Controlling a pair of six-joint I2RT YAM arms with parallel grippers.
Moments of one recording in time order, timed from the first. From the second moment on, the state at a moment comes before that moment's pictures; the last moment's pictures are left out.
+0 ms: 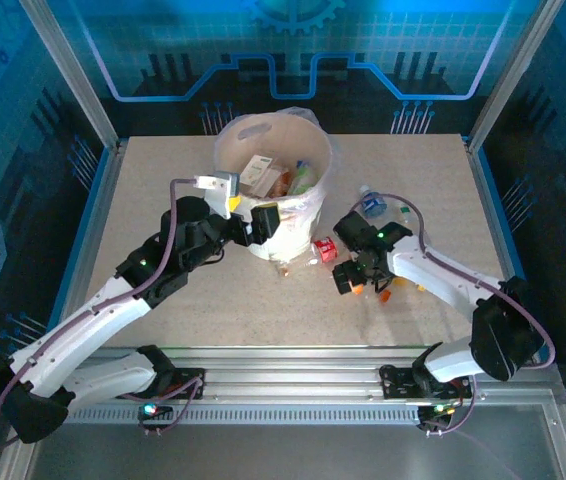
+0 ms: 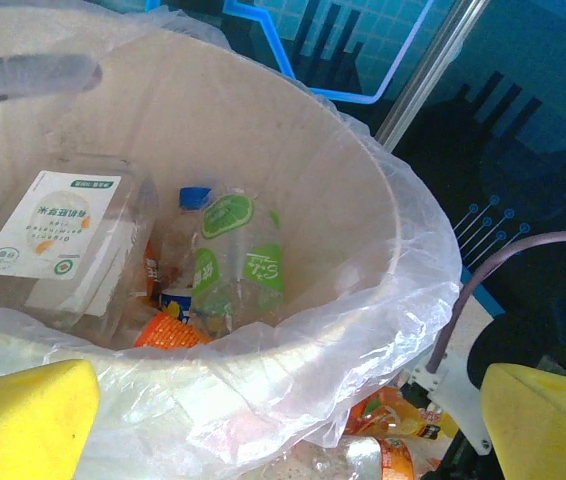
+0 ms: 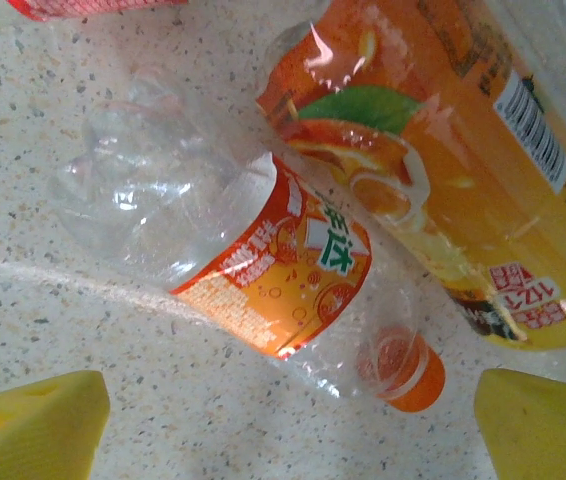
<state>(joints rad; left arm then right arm) -0.67 1.01 1.01 -0.25 -0.11 -0.41 0.61 1.42 1.01 -0.99 0.18 0.31</state>
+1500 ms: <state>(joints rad) -0.68 0.92 0.96 -0.25 -0.15 -0.39 0.67 1.51 0.94 -0.82 0.19 0.29</state>
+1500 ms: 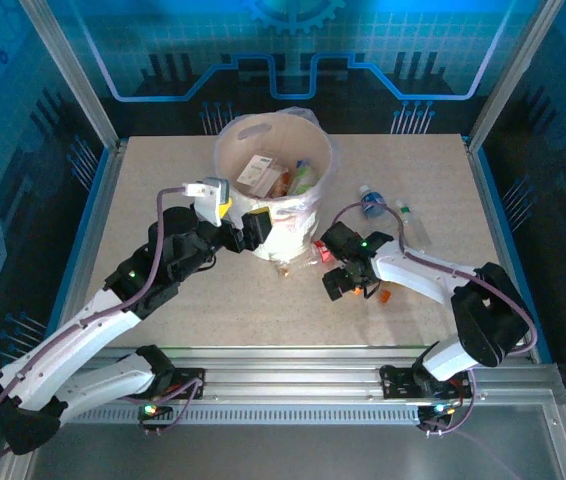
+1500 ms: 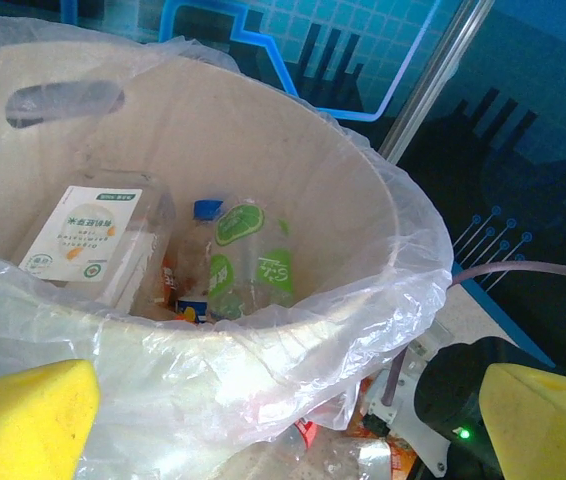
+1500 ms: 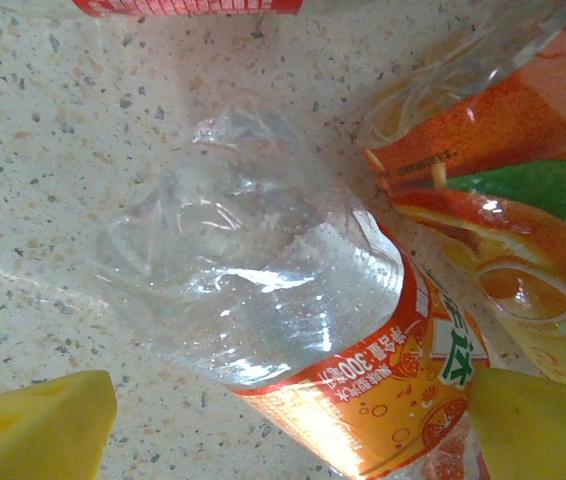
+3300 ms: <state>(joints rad) -0.68 0.94 0.96 -0.25 -0.17 -0.37 0.73 1.58 0.91 -0.83 0.15 0.38</state>
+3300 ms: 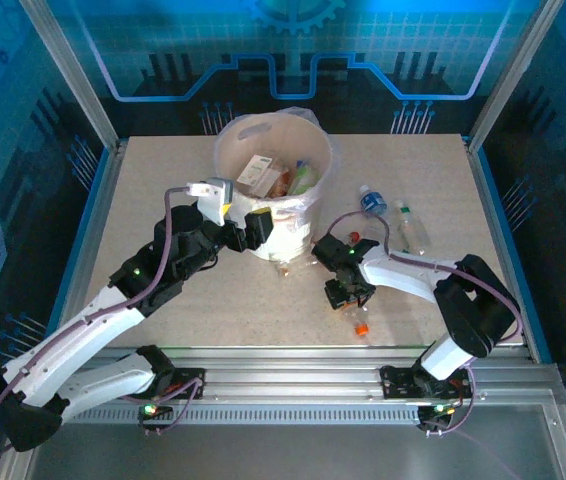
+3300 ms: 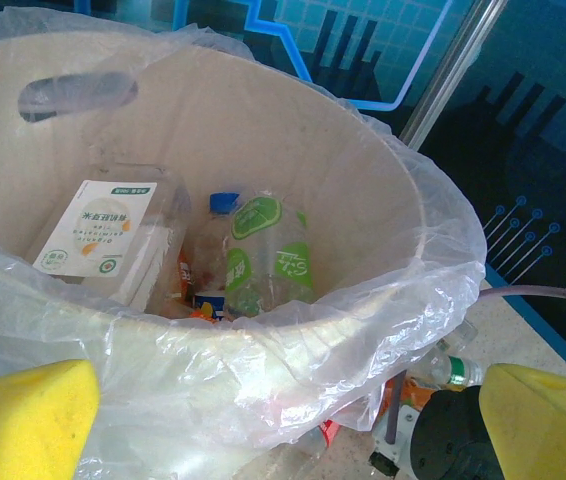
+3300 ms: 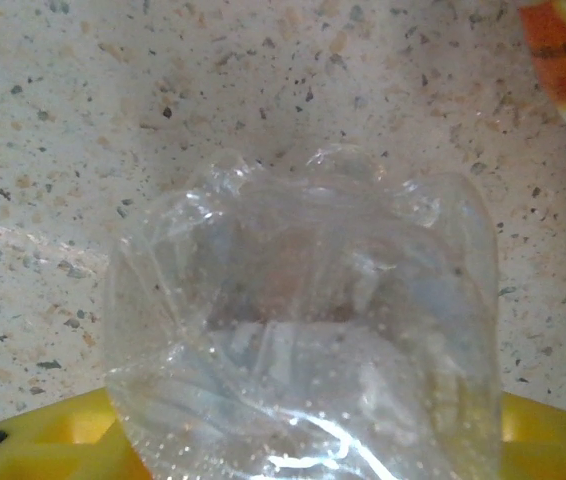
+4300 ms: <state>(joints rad) -0.68 0.85 0.89 -0.21 -0.35 -0.39 0.73 1.45 2.00 -1.05 0.22 0.36</state>
